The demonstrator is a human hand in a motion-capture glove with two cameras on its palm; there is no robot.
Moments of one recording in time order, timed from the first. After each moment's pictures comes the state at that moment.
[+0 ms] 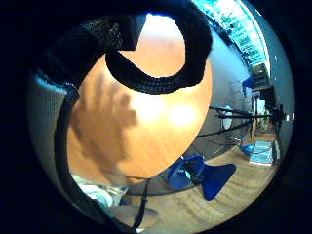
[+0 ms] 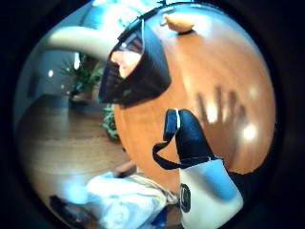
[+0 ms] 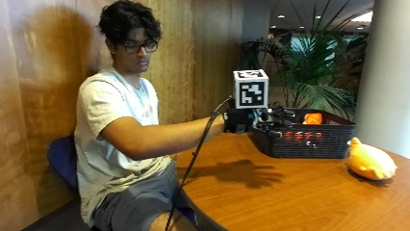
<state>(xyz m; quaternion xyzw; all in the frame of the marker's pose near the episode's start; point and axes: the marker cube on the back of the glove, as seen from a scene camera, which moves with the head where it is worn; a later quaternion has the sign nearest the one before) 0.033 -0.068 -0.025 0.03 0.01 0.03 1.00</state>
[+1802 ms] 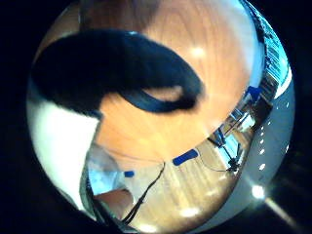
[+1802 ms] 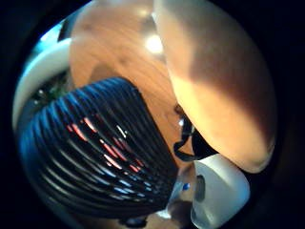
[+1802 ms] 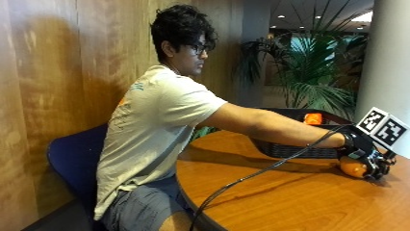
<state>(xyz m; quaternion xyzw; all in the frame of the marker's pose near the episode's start) 0.021 -0.451 0.094 -0.28 0.06 0.09 0.95</state>
